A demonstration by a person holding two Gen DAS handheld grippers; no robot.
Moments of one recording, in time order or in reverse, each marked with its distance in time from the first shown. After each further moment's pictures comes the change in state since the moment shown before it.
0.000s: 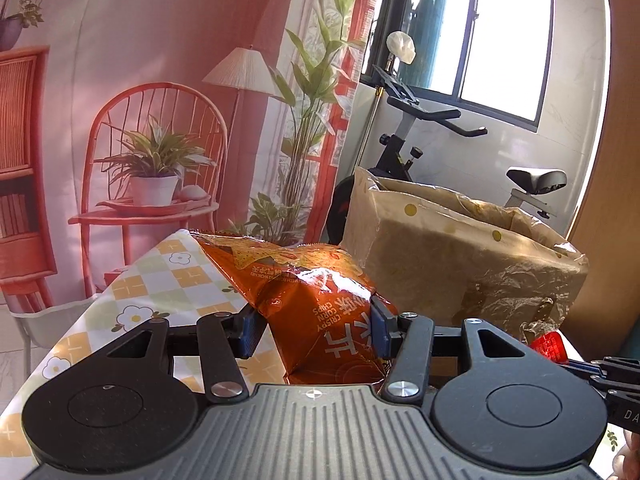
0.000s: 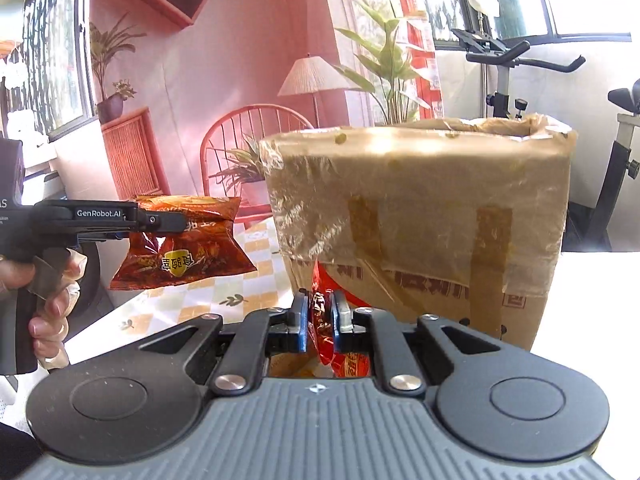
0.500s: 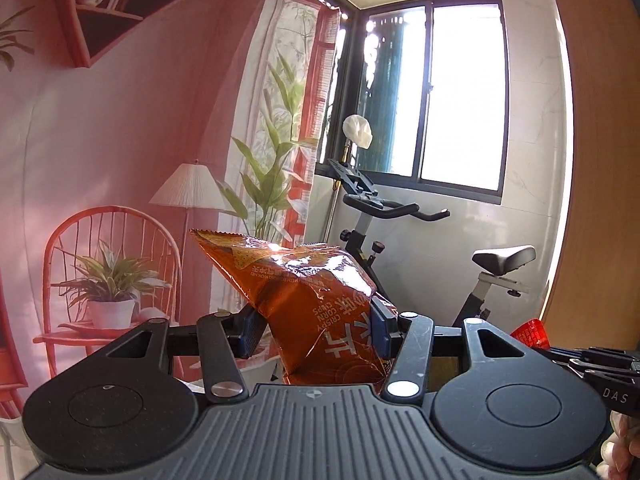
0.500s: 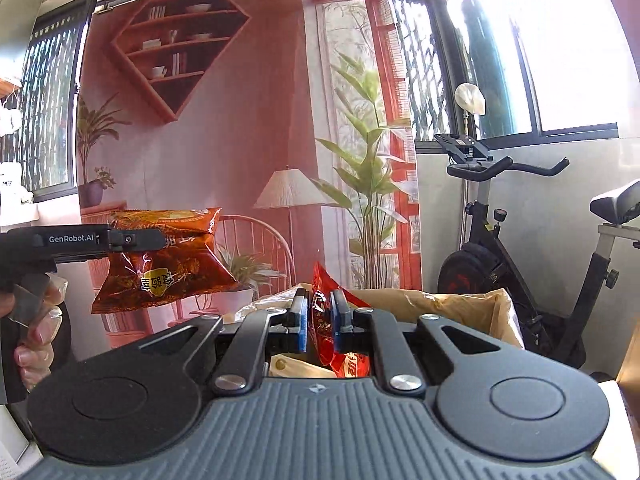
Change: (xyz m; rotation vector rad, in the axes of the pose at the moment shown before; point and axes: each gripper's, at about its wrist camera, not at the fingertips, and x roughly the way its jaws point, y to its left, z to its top) left arm 0.023 -0.076 0.111 0.086 -0.238 -0.078; right arm -0.001 -0.035 0.116 -0.052 -0.242 -0.085
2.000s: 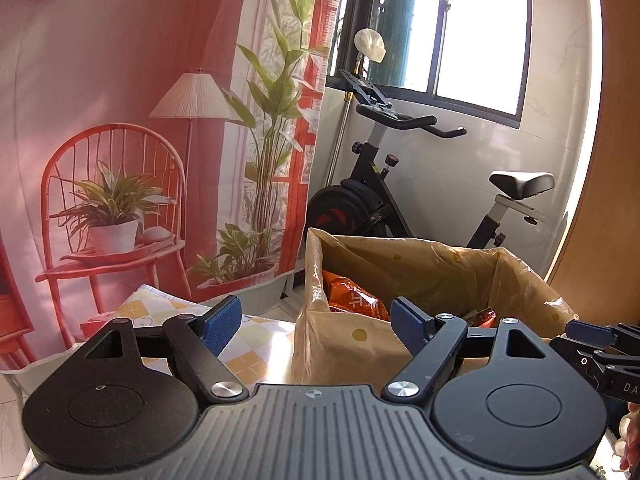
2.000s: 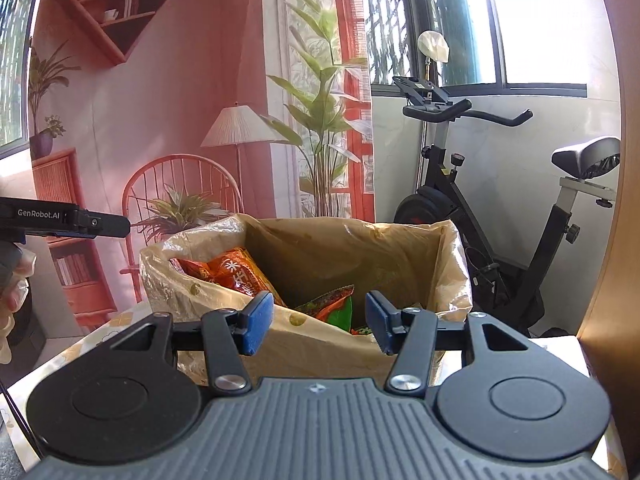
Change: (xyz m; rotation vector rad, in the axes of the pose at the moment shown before) left arm 0.021 0.031 -0.041 -0.024 0.278 0.023; right arm 0.008 -0.025 -0.035 0.006 0.177 -0.117
